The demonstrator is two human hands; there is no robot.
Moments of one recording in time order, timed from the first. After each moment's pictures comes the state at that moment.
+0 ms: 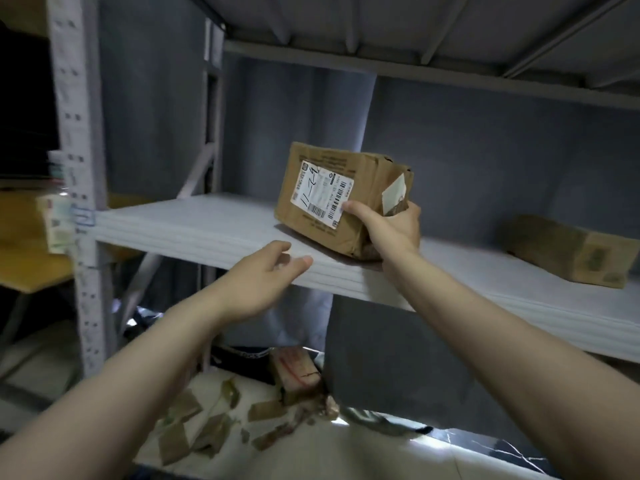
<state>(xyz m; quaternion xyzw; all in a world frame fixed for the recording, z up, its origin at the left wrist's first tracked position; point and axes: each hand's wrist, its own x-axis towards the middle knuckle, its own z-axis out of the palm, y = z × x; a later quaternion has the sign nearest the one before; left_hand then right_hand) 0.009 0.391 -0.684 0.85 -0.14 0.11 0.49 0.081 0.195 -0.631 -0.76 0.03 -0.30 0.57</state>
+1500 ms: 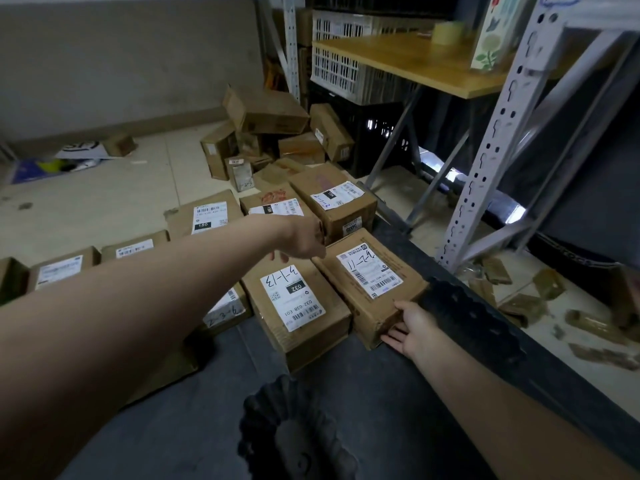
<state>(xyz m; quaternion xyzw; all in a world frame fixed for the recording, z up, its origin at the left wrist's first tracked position) -0.188 0.749 -0.900 0.92 0.31 -0.21 0.14 -0.081 0.571 -1.069 -0.62 0.22 0.40 0.64</state>
